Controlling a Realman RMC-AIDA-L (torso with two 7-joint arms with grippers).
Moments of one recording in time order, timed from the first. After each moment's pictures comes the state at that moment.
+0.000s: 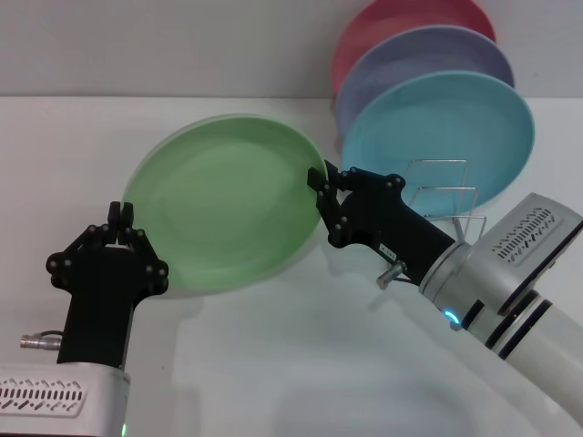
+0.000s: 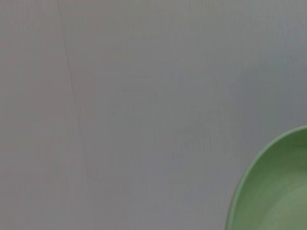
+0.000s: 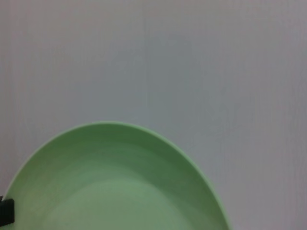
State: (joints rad) left arm -0.11 -2.08 2.88 0.97 -1.47 1.37 0.87; right arm 0.64 2.08 -0.04 0.37 -1.79 -1.17 0.14
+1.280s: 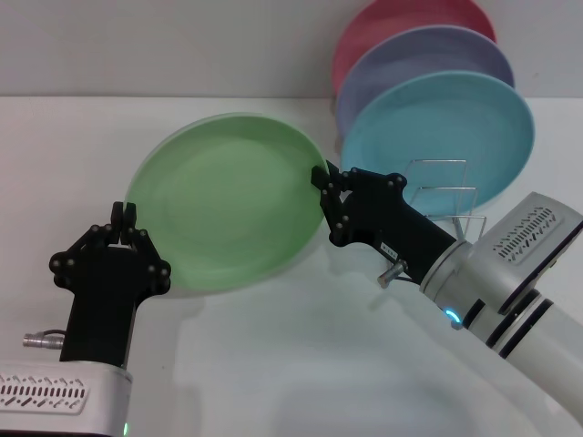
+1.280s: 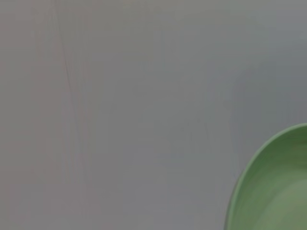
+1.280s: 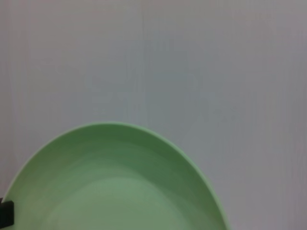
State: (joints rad) left arm -0.12 -2.08 2.88 0.97 -1.47 1.36 0.87; right arm 0.64 2.08 -0.04 0.37 -1.79 -1.17 0.14
